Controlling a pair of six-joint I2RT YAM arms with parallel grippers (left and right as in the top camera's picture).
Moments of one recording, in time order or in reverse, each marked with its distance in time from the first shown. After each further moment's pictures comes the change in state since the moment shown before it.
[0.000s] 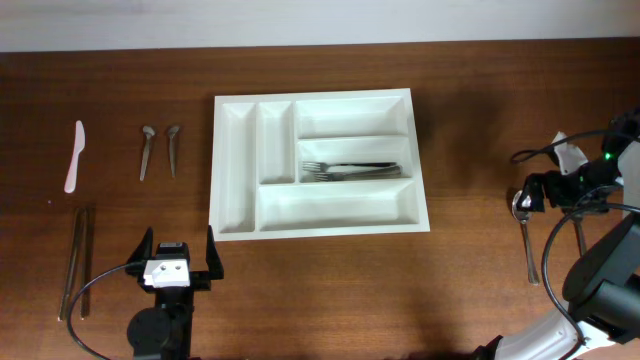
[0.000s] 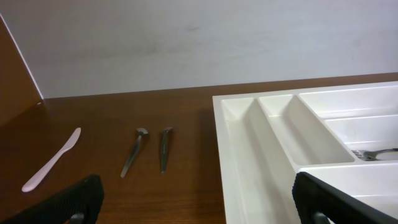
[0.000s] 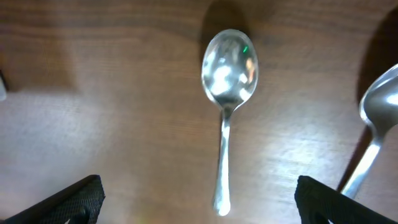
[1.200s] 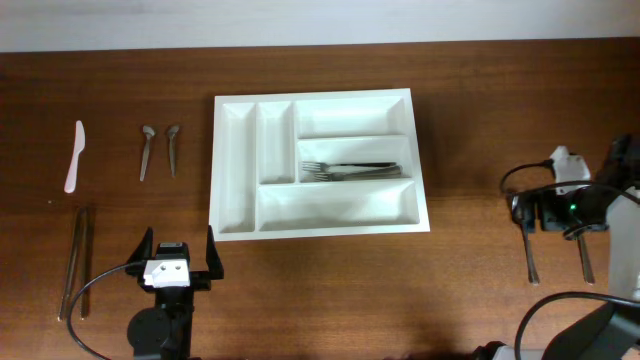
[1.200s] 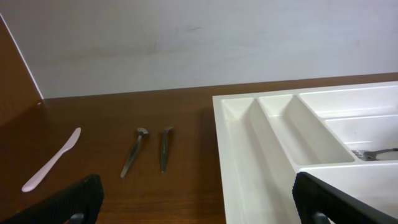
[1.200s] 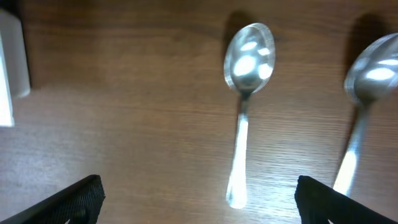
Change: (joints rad) left arm 0.000 0.000 0.000 0.000 0.000 0.000; right arm 0.035 -0.385 -0.330 0.192 -0.016 0.029
